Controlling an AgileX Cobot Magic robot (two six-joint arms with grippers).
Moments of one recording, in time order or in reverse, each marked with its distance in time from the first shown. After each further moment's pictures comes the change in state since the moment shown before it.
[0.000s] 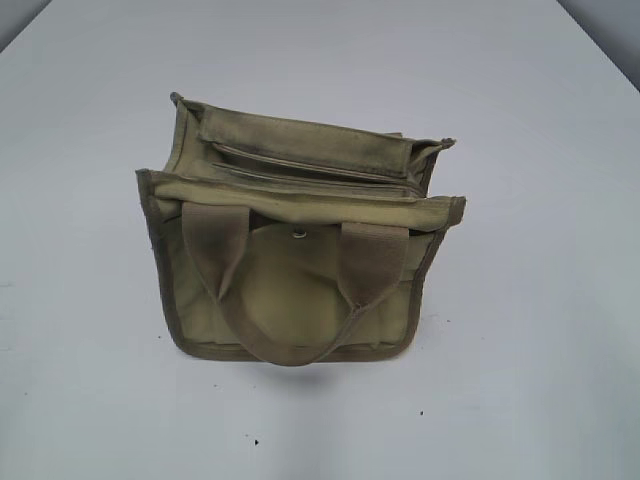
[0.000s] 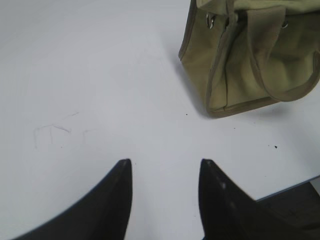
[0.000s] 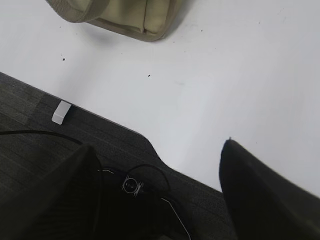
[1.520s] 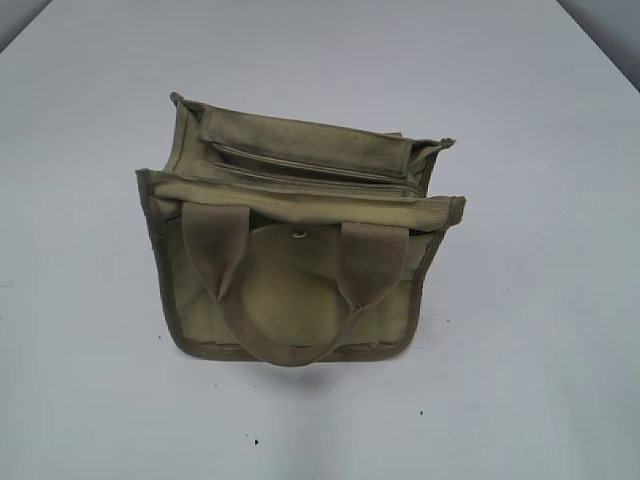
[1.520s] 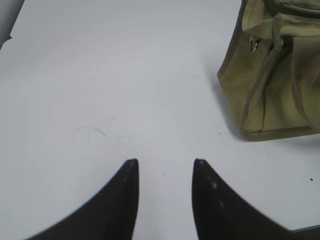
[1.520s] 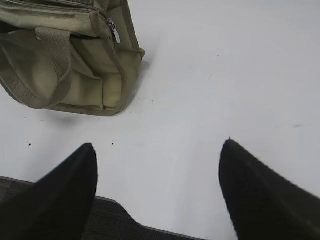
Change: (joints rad) left arm 0.170 -0.072 0.000 -0.002 -0.006 0.000; right arm -0.260 -0.298 0.003 0.009 -0.005 0.000
